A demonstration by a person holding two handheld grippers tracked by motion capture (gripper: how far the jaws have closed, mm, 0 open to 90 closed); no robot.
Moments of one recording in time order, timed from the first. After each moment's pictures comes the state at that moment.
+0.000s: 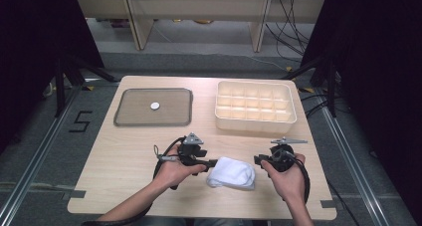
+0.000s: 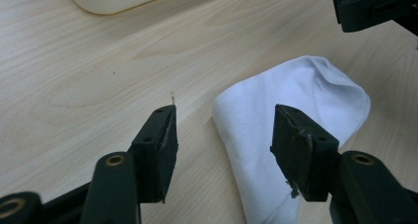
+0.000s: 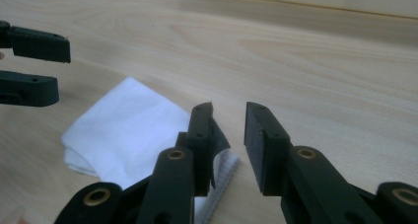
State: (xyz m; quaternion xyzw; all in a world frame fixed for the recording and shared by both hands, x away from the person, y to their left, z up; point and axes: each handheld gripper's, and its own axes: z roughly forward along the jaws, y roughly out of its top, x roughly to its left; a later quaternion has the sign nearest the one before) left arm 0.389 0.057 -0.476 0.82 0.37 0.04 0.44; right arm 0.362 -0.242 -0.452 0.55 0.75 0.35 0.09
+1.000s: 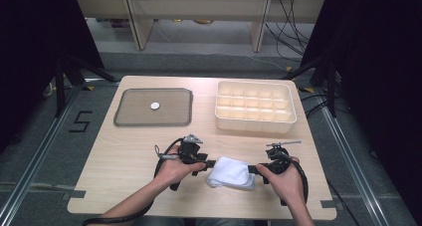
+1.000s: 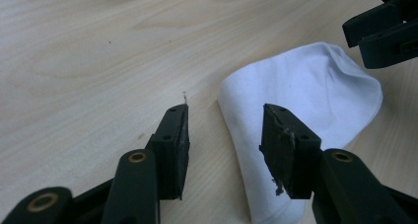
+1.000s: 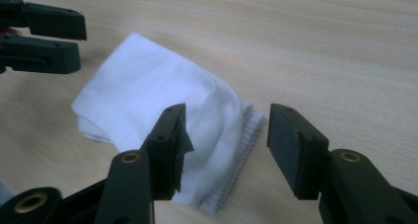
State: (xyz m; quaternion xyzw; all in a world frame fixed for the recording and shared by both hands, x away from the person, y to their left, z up) left arm 0.396 0.057 -0.488 0.82 0.40 0.00 0.42; right arm 0.364 -0.236 -0.464 0.58 0.76 0.31 0.01
